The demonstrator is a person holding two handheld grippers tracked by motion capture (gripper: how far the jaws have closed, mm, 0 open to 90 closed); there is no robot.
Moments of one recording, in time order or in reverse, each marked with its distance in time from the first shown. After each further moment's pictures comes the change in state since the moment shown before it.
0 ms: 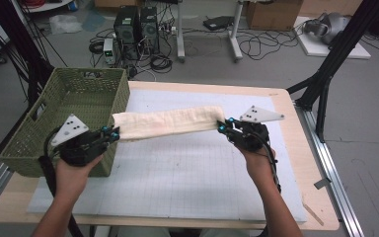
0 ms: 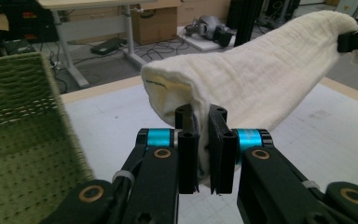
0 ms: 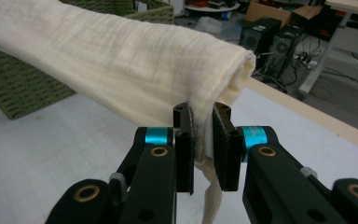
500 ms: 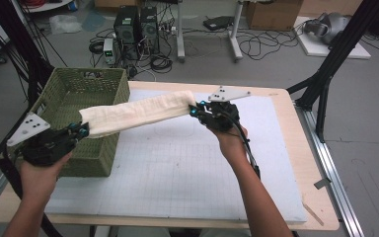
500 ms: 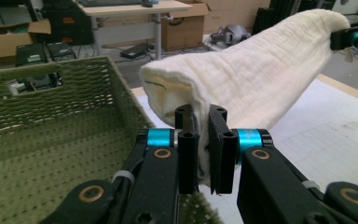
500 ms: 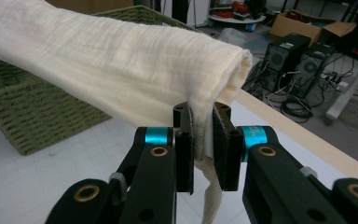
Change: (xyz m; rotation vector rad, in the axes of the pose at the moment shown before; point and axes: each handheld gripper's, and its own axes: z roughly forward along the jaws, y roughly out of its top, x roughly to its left) left arm 0.039 0.002 -0.046 -0.030 0.106 -0.027; right arm 0.018 0.050 0.062 -0.018 0.090 -0.053
